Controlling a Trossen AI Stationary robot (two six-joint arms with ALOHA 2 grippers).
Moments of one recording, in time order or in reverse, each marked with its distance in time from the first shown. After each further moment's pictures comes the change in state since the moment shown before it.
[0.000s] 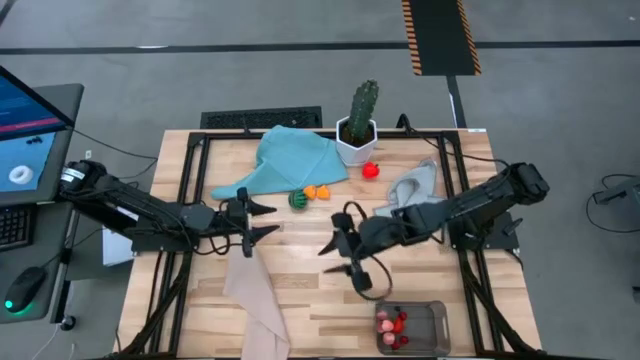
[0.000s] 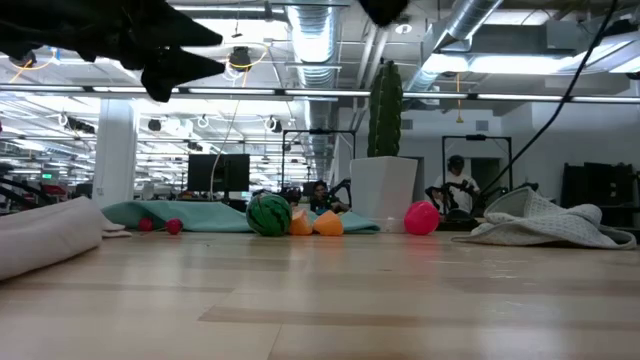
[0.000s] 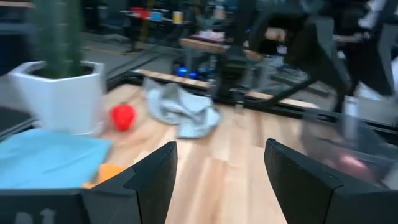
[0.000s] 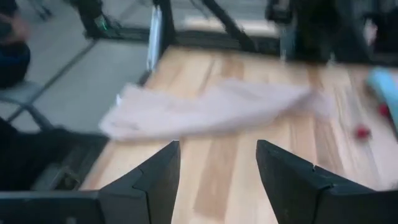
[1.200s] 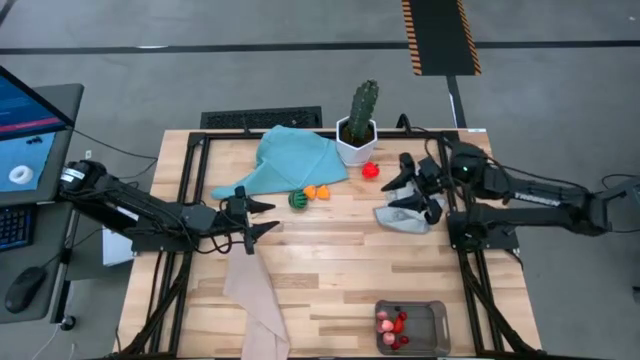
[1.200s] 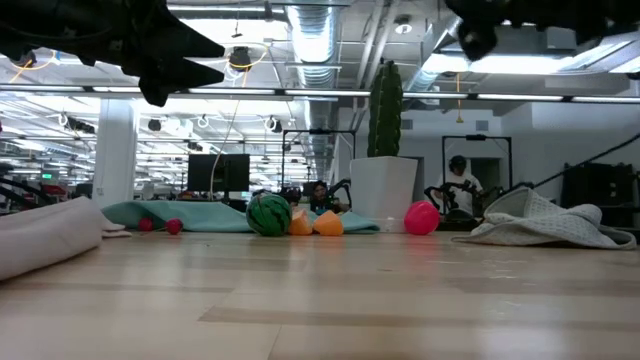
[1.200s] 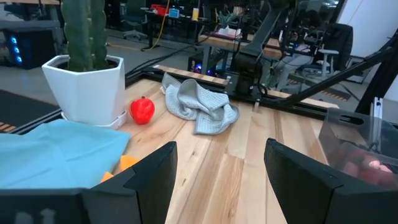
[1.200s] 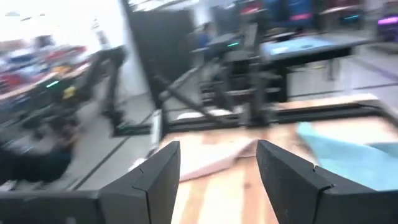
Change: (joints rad) left arm 0.000 0.000 0.000 -0.031 -0.058 -0.019; right arm -0.645 -0.817 -0.562 0.164 -0.608 0.121
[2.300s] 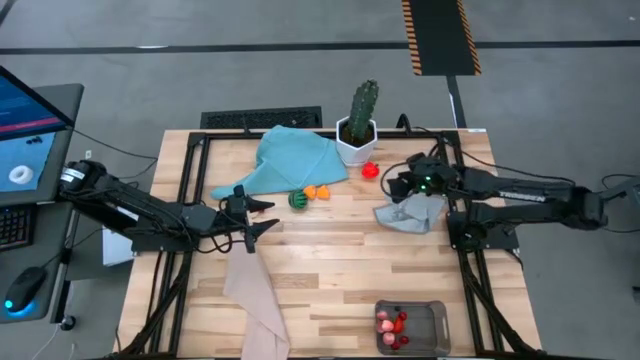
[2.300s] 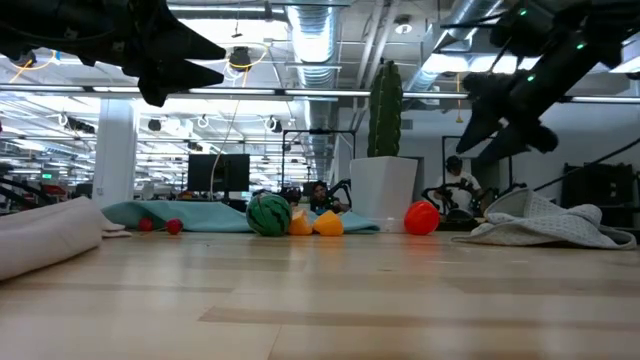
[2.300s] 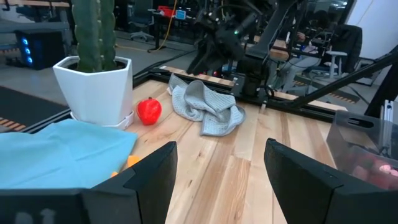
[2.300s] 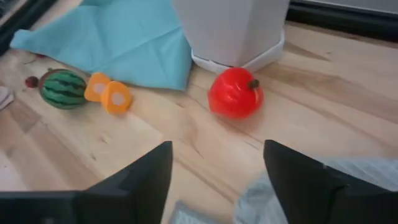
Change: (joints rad) left arm 0.000 0.000 0.000 0.000 -0.028 -0.001; right arm -0.014 0.145 -0.078 -0.470 0.847 0.445
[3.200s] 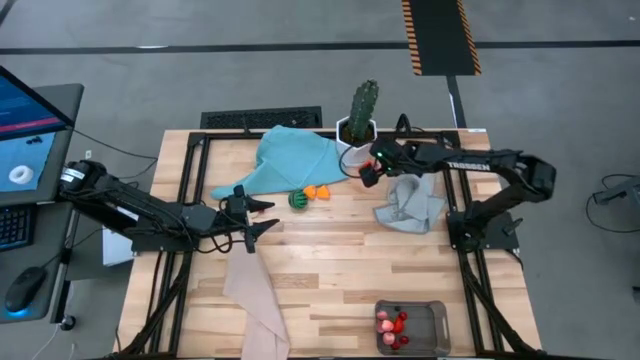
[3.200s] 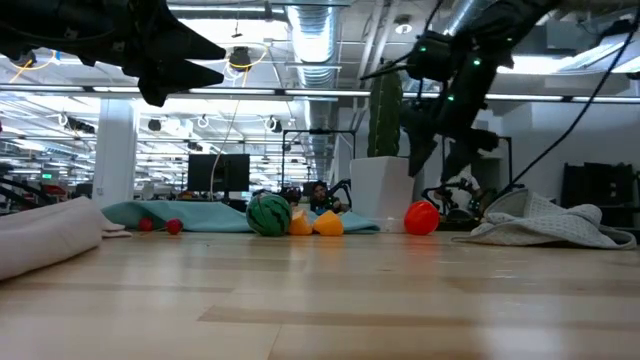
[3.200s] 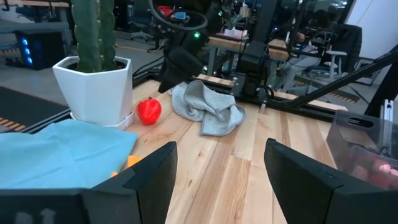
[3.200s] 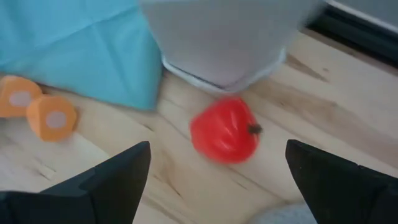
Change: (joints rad) left arm 0.000 0.000 0.000 0.000 0.001 0.002; right arm -0.099 0.577 0.428 -0.173 0.003 -0.076
